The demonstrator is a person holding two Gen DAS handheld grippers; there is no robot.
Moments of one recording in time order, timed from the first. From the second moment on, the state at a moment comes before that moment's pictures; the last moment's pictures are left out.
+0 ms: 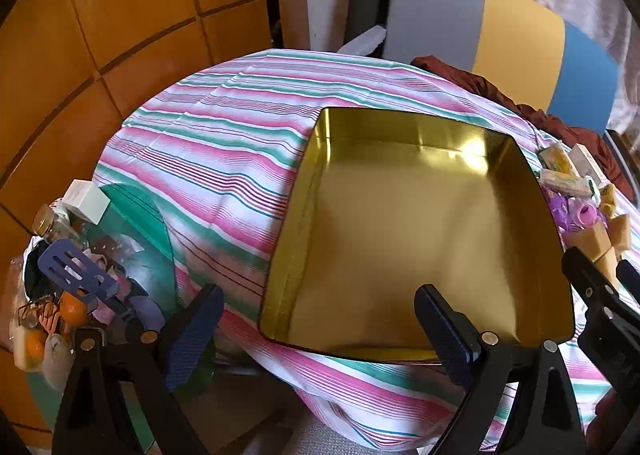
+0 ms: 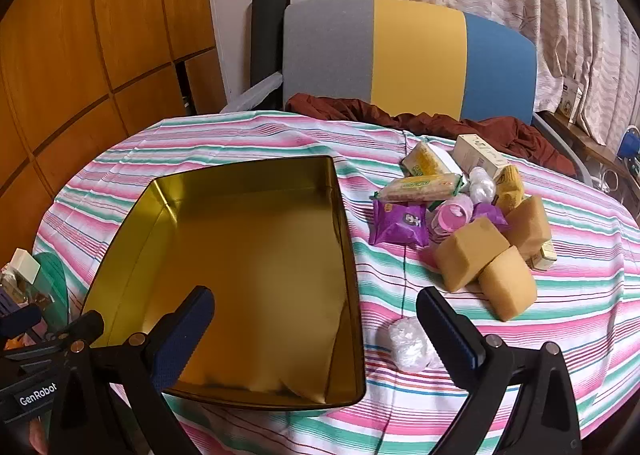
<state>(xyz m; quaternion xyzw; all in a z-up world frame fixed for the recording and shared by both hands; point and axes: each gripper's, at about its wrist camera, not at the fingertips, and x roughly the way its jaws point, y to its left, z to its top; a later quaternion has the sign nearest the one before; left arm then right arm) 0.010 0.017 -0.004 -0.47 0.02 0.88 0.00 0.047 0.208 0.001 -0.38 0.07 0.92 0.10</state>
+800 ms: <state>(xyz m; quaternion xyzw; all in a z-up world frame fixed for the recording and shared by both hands) 0.063 0.126 -0.019 -0.47 0.00 0.83 0.29 0.123 0.399 -0.039 -0.37 0.13 0.89 0.23</state>
